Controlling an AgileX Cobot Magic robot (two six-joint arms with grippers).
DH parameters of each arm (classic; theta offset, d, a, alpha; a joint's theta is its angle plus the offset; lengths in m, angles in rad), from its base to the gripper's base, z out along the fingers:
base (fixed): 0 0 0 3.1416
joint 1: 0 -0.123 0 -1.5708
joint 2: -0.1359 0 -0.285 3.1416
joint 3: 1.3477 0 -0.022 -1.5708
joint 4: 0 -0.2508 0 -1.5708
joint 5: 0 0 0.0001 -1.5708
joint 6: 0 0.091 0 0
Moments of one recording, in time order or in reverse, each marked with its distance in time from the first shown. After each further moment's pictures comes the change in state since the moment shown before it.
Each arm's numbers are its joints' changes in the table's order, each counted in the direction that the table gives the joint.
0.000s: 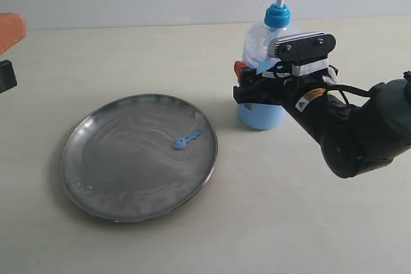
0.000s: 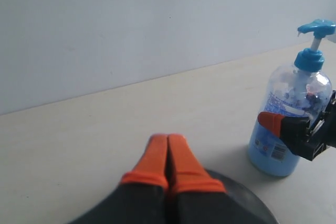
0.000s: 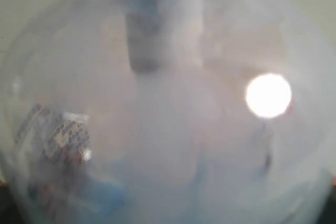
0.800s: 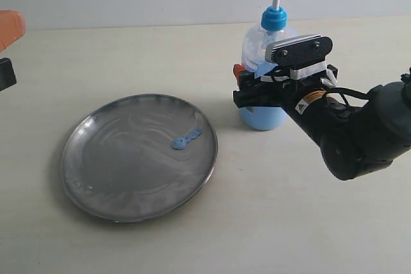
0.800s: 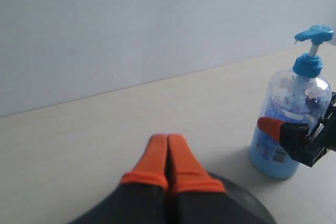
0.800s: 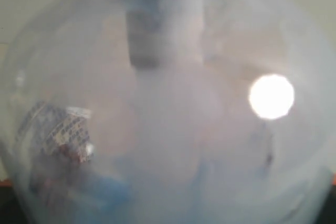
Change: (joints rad) left arm 0.000 0.000 0.000 0.000 0.009 0.000; right arm 0.000 -0.011 0.004 0.003 0.018 -0.056
